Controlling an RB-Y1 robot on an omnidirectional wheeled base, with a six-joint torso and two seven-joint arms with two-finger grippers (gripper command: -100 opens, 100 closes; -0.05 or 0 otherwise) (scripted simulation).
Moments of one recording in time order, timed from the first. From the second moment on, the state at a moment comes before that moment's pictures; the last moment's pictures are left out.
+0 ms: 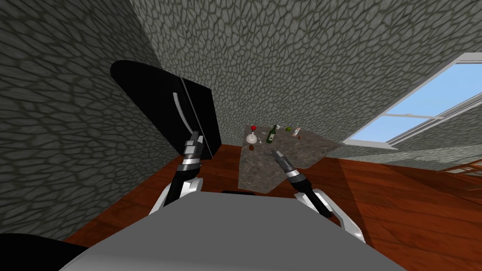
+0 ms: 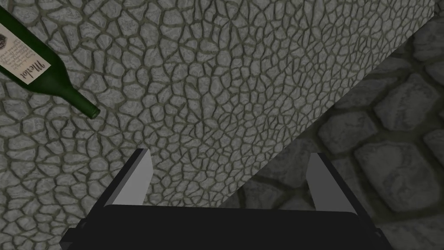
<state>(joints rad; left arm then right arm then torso) 0.51 -0.02 0.01 -2.31 -0.09 -0.39 -0.05 0.50 -0.57 0.00 -2.02 0.12 -0.43 0.37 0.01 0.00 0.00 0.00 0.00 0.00</state>
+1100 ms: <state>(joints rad) 0.51 -0.02 0.01 -2.31 -0.09 -0.39 -0.05 0.49 -0.84 0.03 -1.82 0.26 -0.39 0.52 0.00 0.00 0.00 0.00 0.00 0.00</state>
